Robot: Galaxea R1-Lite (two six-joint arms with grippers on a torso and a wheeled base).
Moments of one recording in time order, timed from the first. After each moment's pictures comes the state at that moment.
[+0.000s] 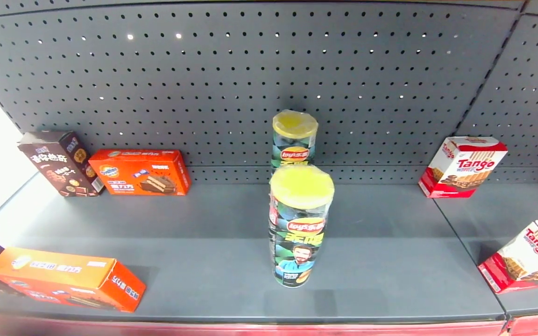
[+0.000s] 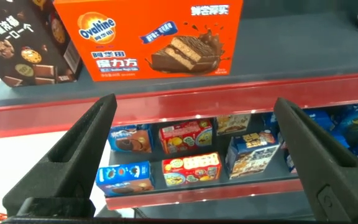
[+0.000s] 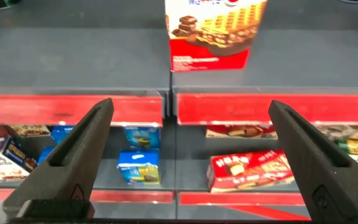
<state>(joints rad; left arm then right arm) 0.00 0.01 0.00 0.00 -0.08 0.04 0.00 0.01 0.00 0.00 0.00 0.00</state>
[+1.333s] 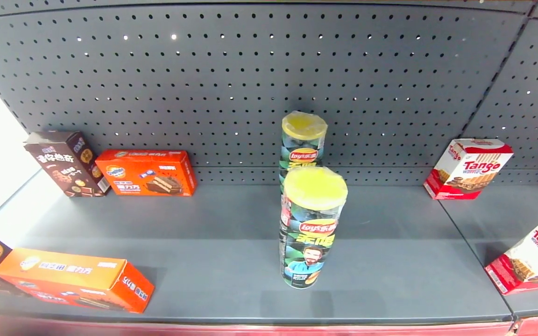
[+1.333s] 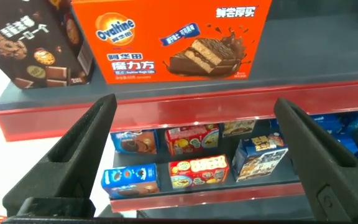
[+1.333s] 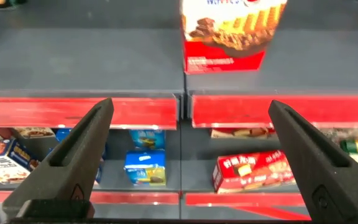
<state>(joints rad) 0.00 0.01 0.00 0.00 -0.07 0.03 0.00 0.01 0.00 0.00 0.00 0.00</state>
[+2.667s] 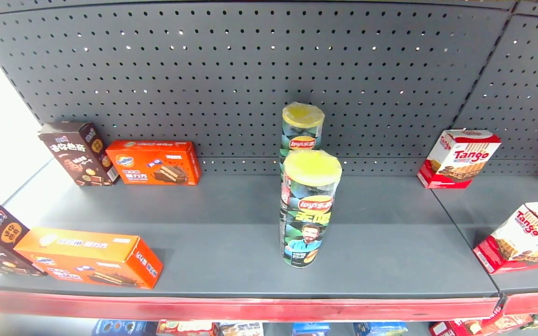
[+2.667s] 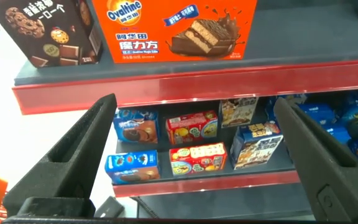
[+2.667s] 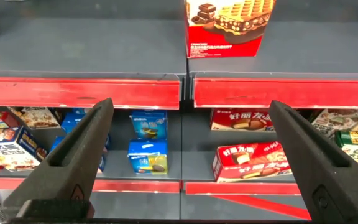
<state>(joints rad) 0.00 0.01 0.00 0.00 -0.07 0.03 0.00 0.01 0.00 0.00 0.00 0.00</state>
